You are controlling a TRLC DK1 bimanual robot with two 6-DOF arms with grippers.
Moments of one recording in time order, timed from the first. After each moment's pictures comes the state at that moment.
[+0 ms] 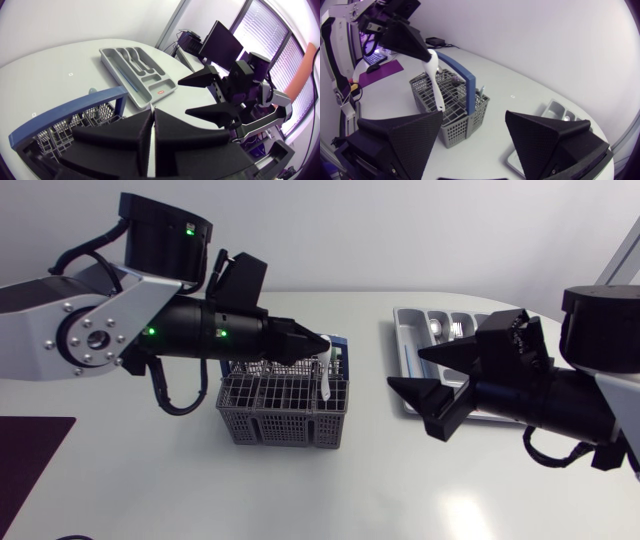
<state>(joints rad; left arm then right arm) -0.57 1.42 1.02 -0.14 0.54 -0.20 0.41 0.94 0.59 -0.08 -0.28 -0.21</state>
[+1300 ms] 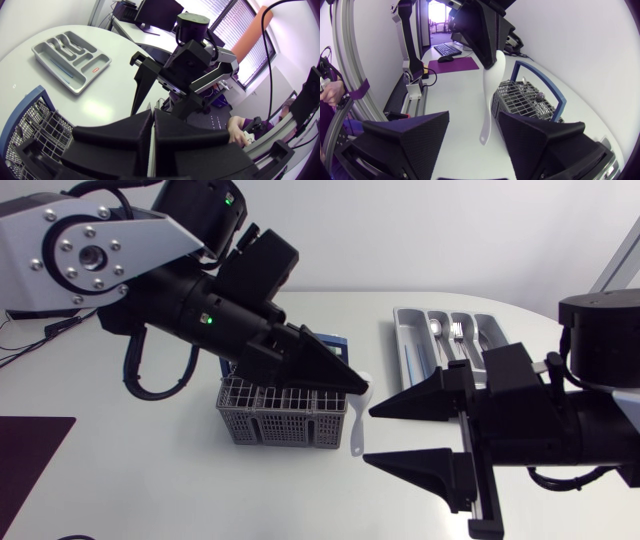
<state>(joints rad) -0.64 1.49 1.28 -0.66 0.98 0.19 0.52 0.87 0.63 -0.30 -0.73 -0.38</state>
